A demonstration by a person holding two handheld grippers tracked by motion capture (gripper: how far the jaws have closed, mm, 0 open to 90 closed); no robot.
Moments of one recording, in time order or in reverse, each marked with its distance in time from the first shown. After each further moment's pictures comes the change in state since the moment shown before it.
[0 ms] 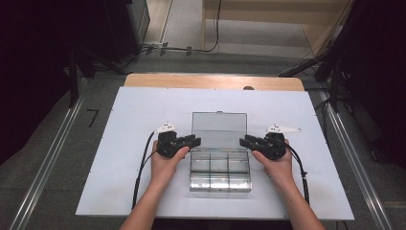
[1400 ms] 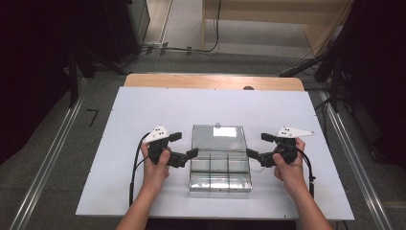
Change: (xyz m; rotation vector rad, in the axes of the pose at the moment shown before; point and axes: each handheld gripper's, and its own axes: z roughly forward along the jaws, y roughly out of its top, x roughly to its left) left arm -0.023 0.000 -0.042 -0.091 -0.053 0.172; right arm 0.011 0.004 -0.040 -0.028 0.034 -0.130
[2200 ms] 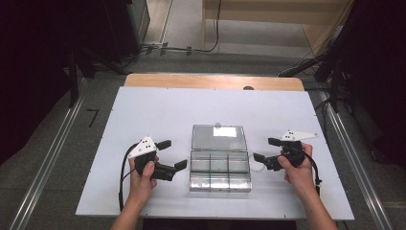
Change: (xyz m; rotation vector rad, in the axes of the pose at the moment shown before) left arm -0.007 -0.019 -0.040 -0.008 0.014 0.074; right arm -0.012 -0.012 -0.011 0.114 -0.072 -0.031
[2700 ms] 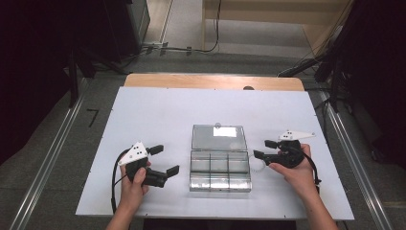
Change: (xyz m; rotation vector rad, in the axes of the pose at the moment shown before) left arm 0.000 -0.011 -0.023 0.006 0.020 0.008; right arm -0.002 -0.002 0.005 0.043 -0.052 0.035
